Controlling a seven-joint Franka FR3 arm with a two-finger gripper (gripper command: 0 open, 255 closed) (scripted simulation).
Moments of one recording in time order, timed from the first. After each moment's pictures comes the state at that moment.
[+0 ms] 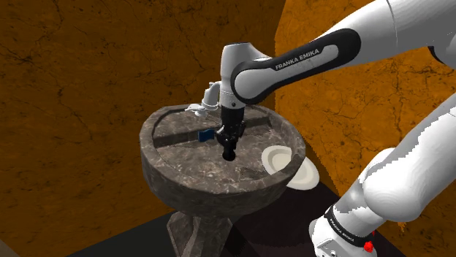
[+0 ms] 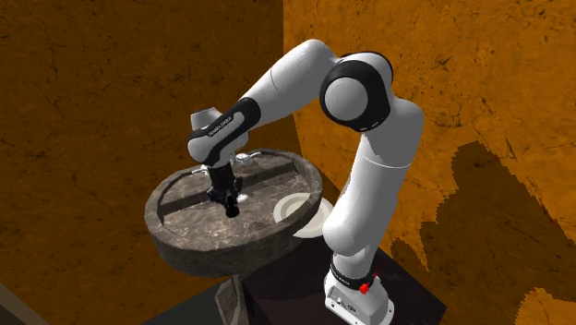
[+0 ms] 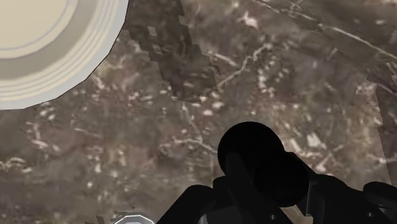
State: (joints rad) arm 0.06 -0.08 0.31 -2.33 0.07 2.07 0.29
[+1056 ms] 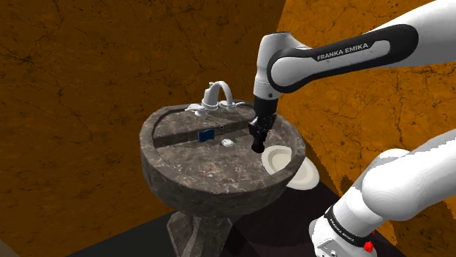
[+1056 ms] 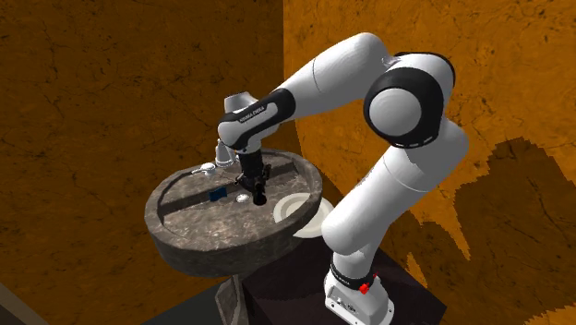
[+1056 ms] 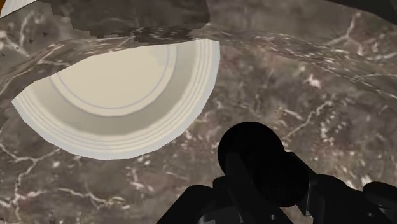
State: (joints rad) arm 0.01 -0.38 0.20 -2.52 0.09 1.96 0.11
